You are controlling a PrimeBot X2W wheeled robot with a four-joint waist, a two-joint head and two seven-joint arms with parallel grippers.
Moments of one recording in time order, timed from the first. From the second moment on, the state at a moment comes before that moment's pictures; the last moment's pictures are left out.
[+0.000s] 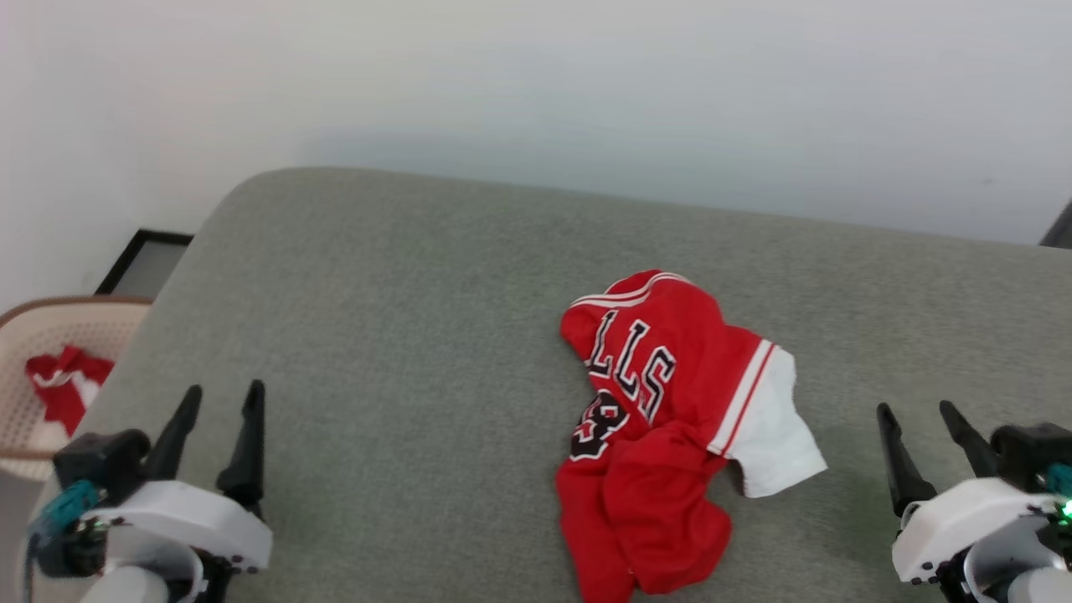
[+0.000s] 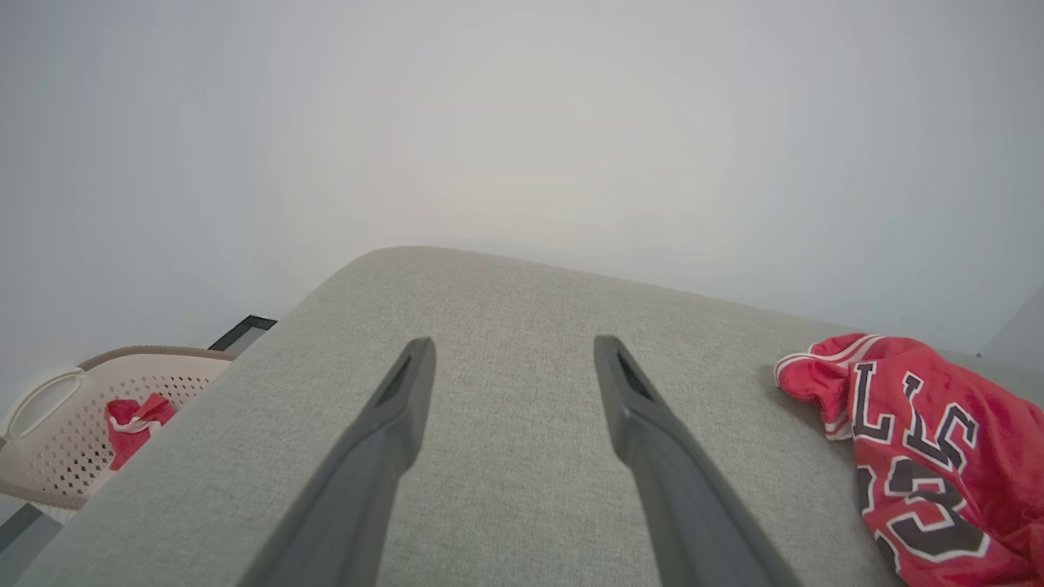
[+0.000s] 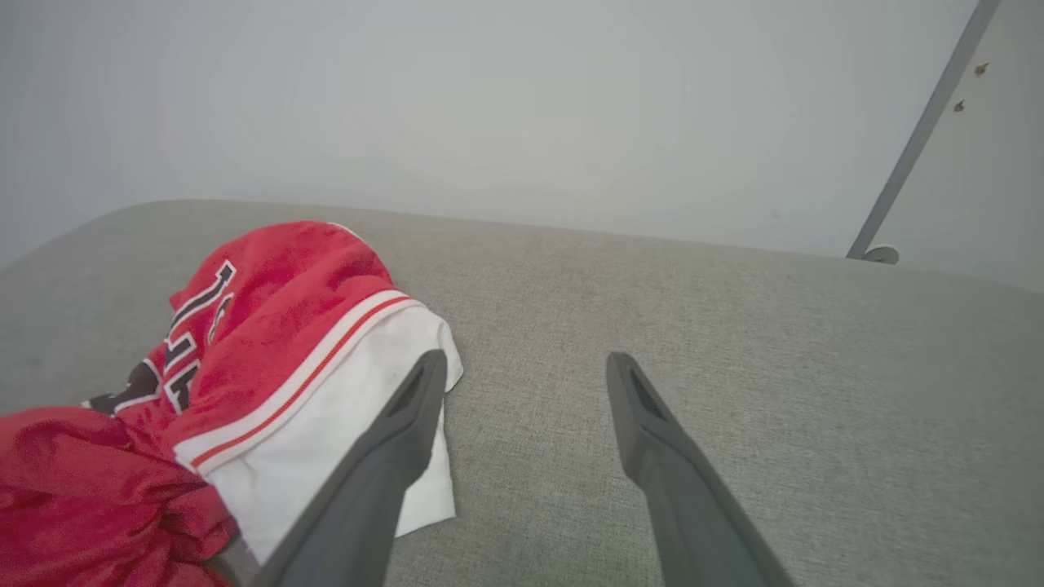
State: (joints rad) left arm -0.19 0.53 -0.28 0.28 -0.74 0.05 -0.24; right arm -0.14 -0.17 -0.04 0.28 0.22 0.13 -0.04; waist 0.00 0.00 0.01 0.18
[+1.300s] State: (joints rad) left arm -0.30 0.44 -0.29 0.35 -0.67 0.00 -0.26; right arm -0.32 -0.37 0.04 0.36 0.28 0.13 0.49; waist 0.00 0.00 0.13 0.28
